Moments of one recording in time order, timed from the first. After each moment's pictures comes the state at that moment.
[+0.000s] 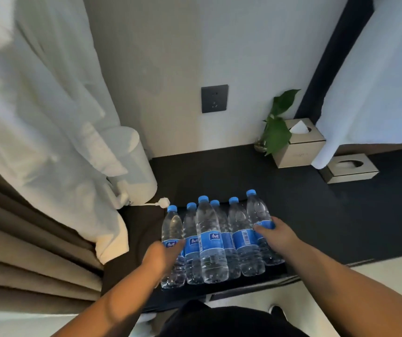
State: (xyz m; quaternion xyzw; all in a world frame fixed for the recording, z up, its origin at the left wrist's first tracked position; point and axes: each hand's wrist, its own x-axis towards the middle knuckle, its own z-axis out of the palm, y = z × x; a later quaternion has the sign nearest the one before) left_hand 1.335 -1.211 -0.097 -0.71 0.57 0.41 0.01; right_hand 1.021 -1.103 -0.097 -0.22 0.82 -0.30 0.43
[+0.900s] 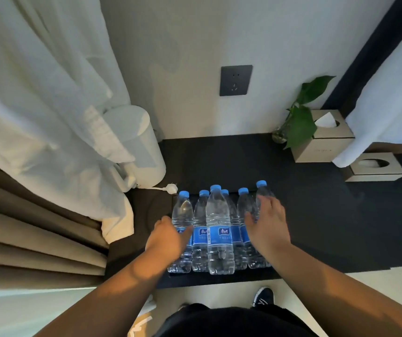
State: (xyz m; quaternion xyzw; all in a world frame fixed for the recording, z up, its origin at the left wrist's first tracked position) left_hand 1.328 -1.218 -0.095 -0.68 0.66 0.32 0.01; right_hand 1.072 -1.133 -0.070 -0.44 0.85 -0.19 0.22
